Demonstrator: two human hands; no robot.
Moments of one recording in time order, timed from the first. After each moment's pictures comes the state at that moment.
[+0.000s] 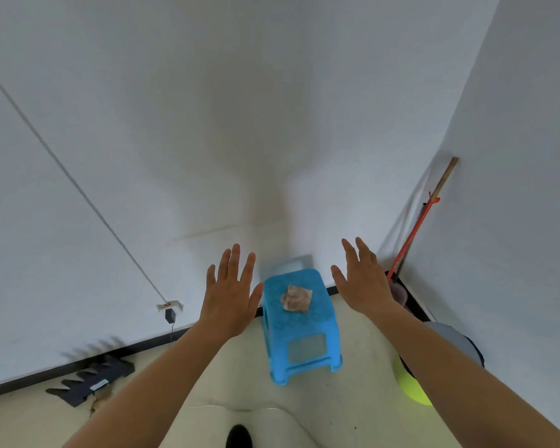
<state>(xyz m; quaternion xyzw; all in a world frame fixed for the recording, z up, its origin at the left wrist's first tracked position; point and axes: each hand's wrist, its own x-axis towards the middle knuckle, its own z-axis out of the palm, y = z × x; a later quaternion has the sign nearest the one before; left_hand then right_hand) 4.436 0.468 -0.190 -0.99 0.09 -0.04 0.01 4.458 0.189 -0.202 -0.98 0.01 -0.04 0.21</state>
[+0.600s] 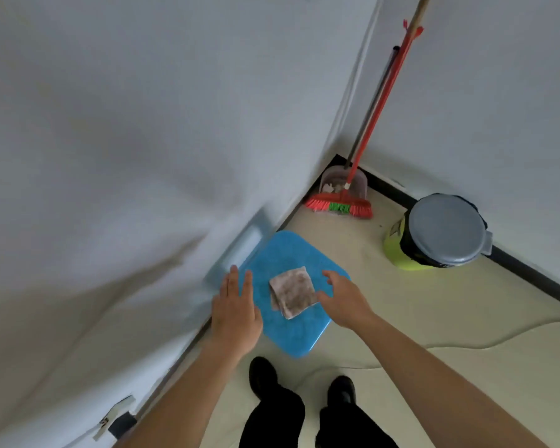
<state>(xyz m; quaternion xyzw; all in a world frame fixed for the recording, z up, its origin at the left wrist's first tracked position) 4.802 0.470 -0.493 -0.92 0.31 0.25 -0.01 4.682 0.274 -0.506 -0.79 0.41 0.22 0.41</state>
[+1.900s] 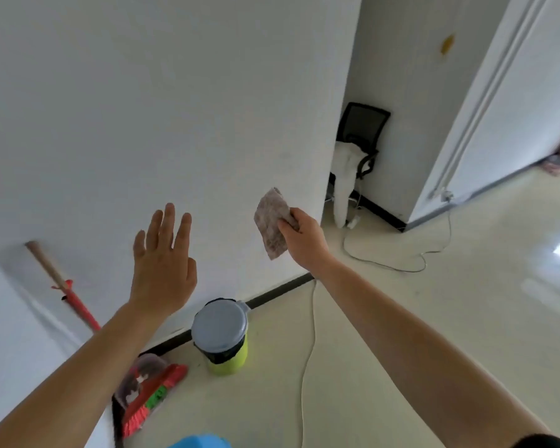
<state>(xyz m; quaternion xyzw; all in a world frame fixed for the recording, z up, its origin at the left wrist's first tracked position) 4.659 0.174 -0.092 -0.56 0.80 -0.11 -0.19 4.401 0.192 -0.067 -0.52 0.64 -0.47 0.30</state>
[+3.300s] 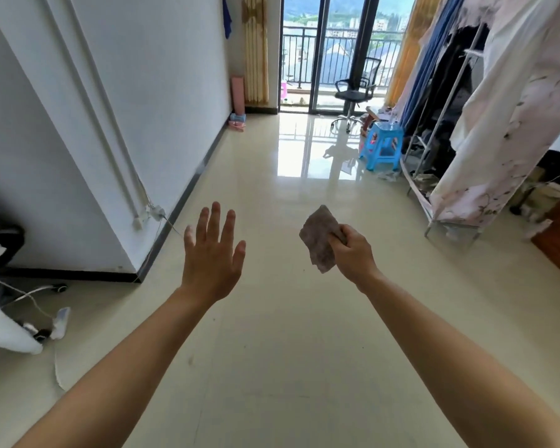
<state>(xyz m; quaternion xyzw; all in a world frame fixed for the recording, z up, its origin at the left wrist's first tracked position) 3.462 0.117 -0.142 -0.09 0.98 0.05 -0.18 3.366 0.377 -0.132 -0.06 0.85 -0.53 0.01</state>
